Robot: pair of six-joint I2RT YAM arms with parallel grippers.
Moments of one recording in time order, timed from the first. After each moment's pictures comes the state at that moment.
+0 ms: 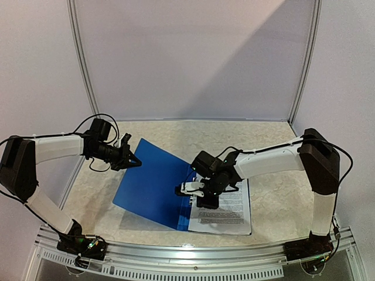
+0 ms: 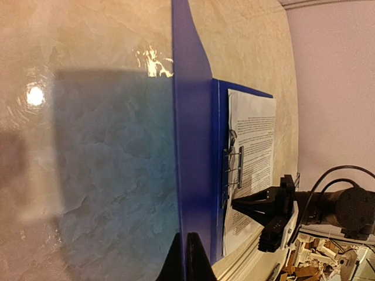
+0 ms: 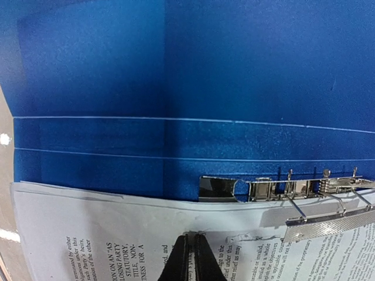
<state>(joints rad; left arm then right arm) -0.24 1.53 0.90 -0.36 0.70 -0.48 1.02 2.00 1.31 -0.53 -0.16 -0.44</state>
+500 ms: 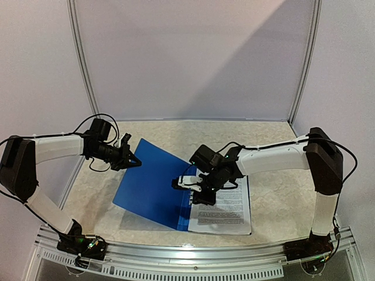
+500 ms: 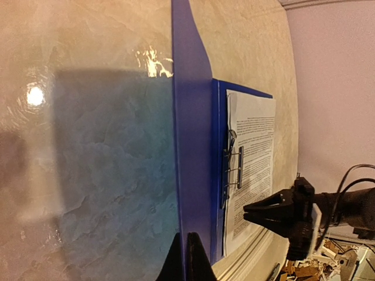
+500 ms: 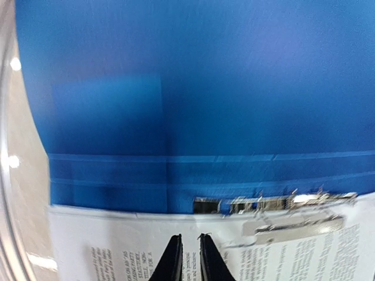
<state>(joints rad) -0.24 1.53 0.90 -0.36 0.70 -0.48 1.02 1.97 1.35 -0.53 -0.20 -0.37</state>
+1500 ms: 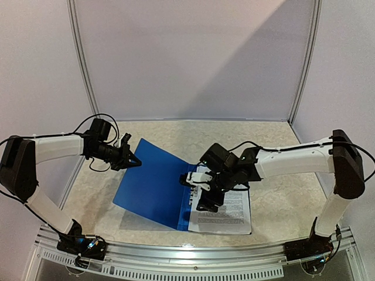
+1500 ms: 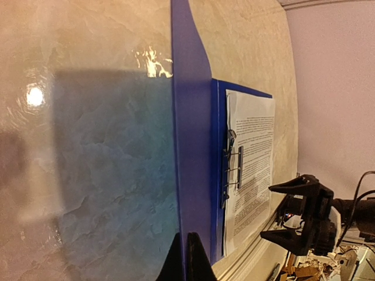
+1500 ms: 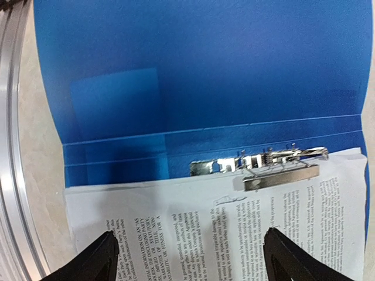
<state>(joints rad) -0.24 1.53 0.90 -0.36 0.70 -0.48 1.03 1.78 1.20 -0.47 -0.11 -0.27</state>
